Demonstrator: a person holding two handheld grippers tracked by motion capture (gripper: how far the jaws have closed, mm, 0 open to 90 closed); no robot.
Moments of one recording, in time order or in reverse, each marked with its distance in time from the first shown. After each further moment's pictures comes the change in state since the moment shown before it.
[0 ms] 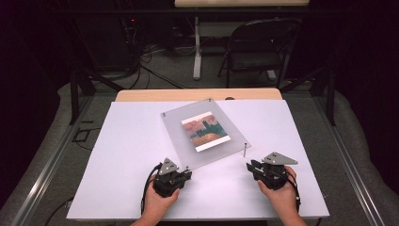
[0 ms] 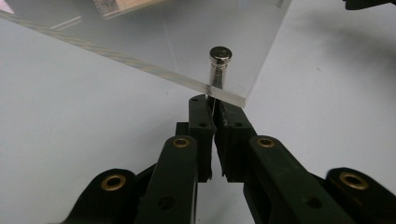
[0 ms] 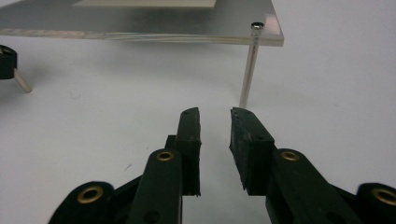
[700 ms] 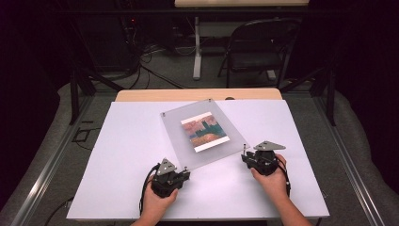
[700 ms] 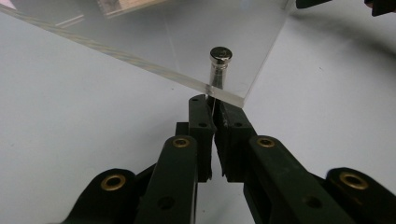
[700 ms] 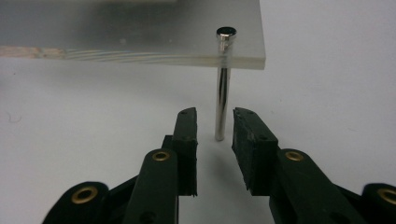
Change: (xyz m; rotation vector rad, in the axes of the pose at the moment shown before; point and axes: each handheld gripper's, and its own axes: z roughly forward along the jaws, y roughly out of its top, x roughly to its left) left arm 0.002 -0.002 -0.004 0.000 0.004 -0.012; right arm -0.018 0.015 0.047 0.056 -0.009 0.020
